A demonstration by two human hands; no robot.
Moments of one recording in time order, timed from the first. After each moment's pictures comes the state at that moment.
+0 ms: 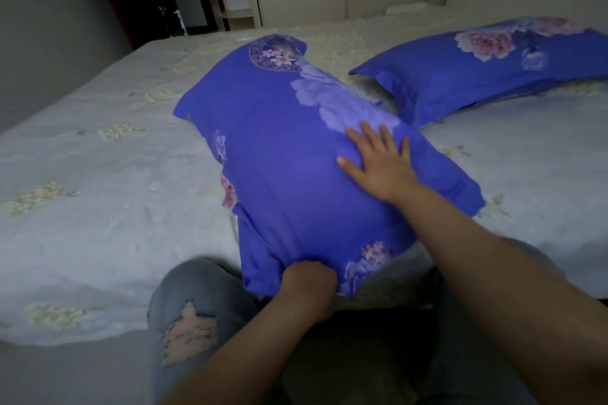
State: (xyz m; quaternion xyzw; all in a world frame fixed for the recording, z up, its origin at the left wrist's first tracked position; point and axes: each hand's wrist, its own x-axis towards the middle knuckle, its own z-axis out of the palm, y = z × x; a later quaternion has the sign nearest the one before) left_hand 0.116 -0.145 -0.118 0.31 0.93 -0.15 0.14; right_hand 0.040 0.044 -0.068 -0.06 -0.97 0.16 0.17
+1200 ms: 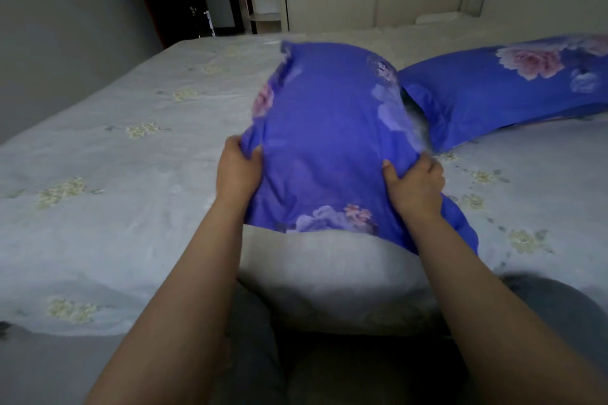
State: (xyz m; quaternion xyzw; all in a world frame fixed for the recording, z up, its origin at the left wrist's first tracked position) left_hand -0.059 -0.222 -0.033 0.00 0.88 0.45 -0.16; right_hand 0.016 0.030 -0.077 -0.30 -0.85 0.35 0.25
